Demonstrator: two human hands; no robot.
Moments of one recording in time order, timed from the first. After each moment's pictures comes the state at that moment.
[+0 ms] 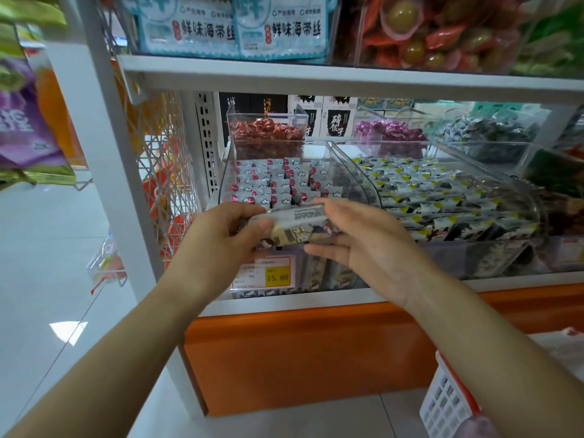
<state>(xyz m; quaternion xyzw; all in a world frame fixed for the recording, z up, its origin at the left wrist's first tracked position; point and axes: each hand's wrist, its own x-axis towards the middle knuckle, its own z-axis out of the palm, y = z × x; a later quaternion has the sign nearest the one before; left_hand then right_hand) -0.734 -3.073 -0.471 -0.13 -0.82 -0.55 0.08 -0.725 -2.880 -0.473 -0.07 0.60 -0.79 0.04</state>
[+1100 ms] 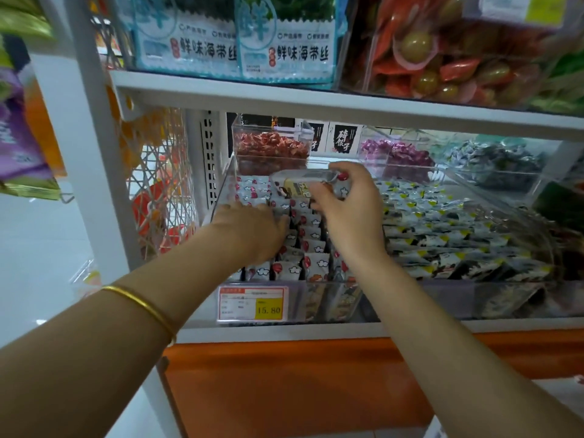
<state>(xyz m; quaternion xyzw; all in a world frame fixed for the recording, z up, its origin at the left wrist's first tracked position) -0.817 -3.030 -0.451 -0.11 -0.99 0.06 -0.01 -0.795 -2.901 -0.450 -0.05 0.78 -0.54 -0.31</state>
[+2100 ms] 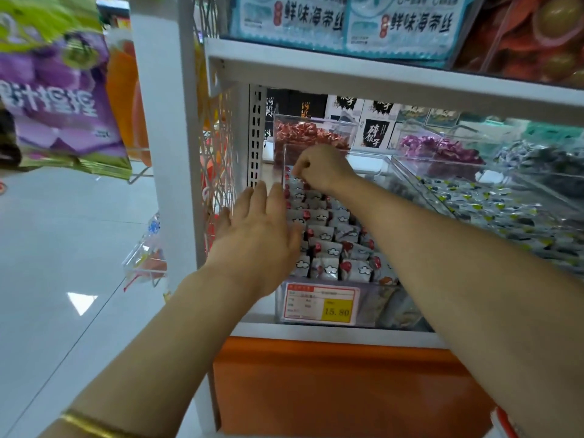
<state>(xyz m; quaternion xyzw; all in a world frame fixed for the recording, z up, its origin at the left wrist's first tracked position) -0.786 -3.096 -0.479 -0.09 -0.98 -0.15 0.11 -0.922 -2.975 -0.445 -0.15 0.96 -0.21 -0.13</state>
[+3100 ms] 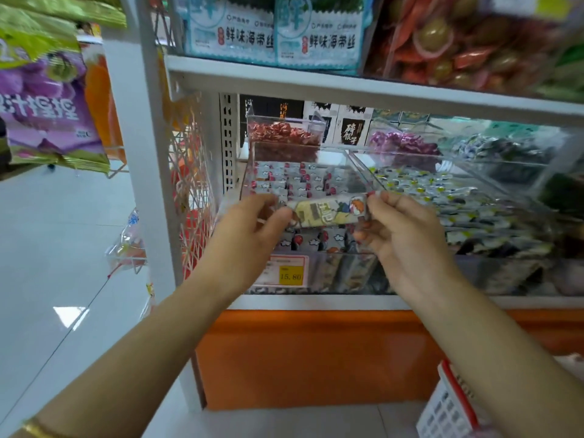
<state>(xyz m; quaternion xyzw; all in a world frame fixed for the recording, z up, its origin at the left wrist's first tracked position) -0.729 -3.066 -0.470 -0.14 -0.85 -0.49 0.14 -0.715 -2.887 -0.456 0.01 0.60 -0.78 -0.16</state>
